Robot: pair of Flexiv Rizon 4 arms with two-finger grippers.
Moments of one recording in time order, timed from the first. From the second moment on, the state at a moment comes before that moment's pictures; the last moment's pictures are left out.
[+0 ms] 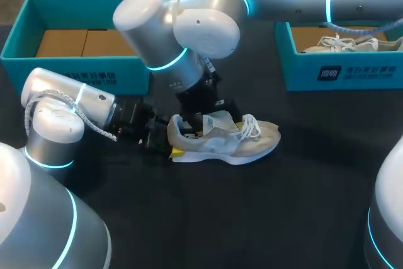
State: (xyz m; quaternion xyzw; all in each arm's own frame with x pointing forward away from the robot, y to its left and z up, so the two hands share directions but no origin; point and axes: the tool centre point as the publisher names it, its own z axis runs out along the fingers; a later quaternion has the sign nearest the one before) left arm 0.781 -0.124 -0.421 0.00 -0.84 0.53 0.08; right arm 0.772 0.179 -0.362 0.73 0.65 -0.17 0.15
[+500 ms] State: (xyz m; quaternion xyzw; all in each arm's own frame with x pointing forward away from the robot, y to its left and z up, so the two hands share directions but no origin) left arm 0.781 -0.124 -0.421 0.00 -0.84 0.53 0.08; right arm 0.768 0.169 -0.348 0.73 0.63 -0.21 0.16
